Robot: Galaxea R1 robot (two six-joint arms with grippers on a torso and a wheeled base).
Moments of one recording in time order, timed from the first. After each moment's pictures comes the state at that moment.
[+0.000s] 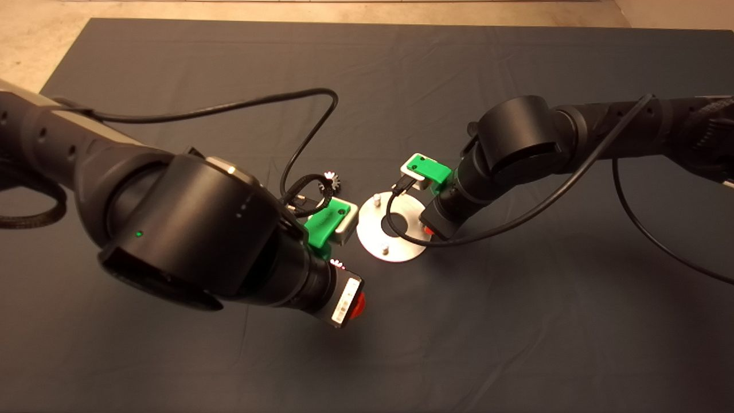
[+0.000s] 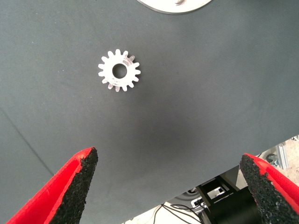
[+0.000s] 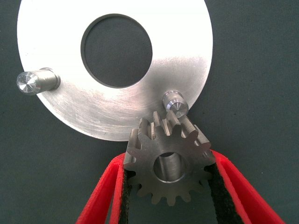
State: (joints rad) left arm -0.48 2.61 -0.51 0.42 1.53 -1.64; right arm 0.35 2.68 -1.01 -0.46 -1.53 0.89
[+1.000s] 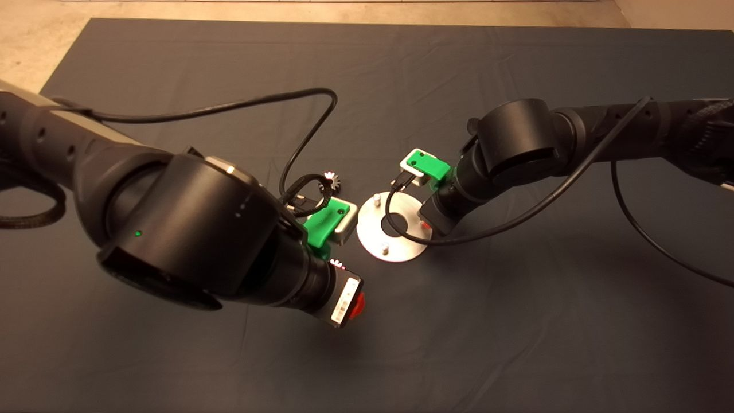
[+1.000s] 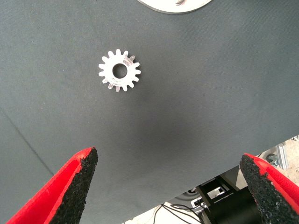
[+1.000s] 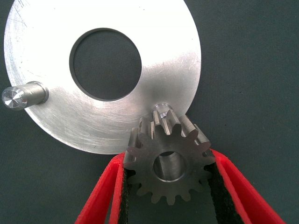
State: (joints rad) left arm -0.48 2.61 -0.51 0.42 1.53 -1.64; right arm 0.34 2.69 -1.01 -0.53 -1.53 0.89
